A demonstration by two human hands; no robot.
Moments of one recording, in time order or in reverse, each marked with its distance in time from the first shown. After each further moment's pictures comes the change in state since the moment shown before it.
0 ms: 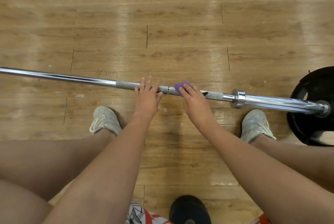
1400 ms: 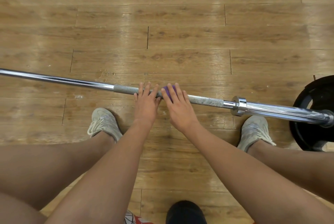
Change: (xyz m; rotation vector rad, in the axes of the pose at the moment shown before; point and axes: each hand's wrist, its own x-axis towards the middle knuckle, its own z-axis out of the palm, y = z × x) left_hand -0.004 0.007 0.007 -0.049 0.059 -0.055; right_hand 0.013 -0.038 0.010 -0.084 -0.384 -0.046
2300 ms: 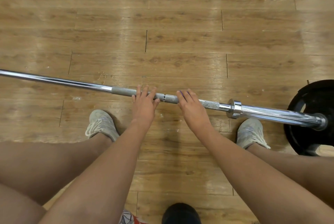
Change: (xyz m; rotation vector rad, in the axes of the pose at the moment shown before) left_hand 0.003 0.007 -0.005 0.033 -0.036 -0.018; right_hand -0.007 0.050 0.002 -0.030 0.077 0.097
